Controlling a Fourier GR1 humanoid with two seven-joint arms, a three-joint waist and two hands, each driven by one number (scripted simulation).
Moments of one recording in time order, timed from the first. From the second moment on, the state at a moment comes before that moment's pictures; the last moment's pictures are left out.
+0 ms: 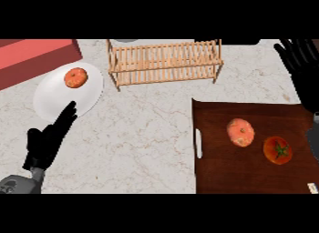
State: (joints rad) left arm -0.11 0.50 -0.31 -1.29 0.32 0.15 -0.05; right arm -0.42 -0.45 0.00 -1.47 -0.41 -0.01 0.06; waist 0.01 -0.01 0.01
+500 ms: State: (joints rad) left arm -0.03 0.50 -0.30 -1.29 0.32 0.19 -0.06; right arm 0.00 -0.58 -0.24 -1.35 -0.17 -0.41 0.04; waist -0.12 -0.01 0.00
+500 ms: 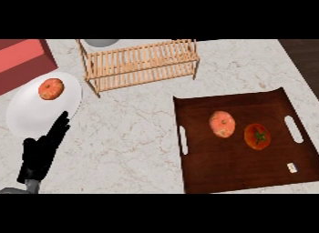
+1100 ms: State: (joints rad) left arm -0.05 0.45 -0.34 -1.34 0.26 0.18 -0.02; right arm 0.42 -0.34 -0.24 -1.74 -0.18 -0.40 -0.22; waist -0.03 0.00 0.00
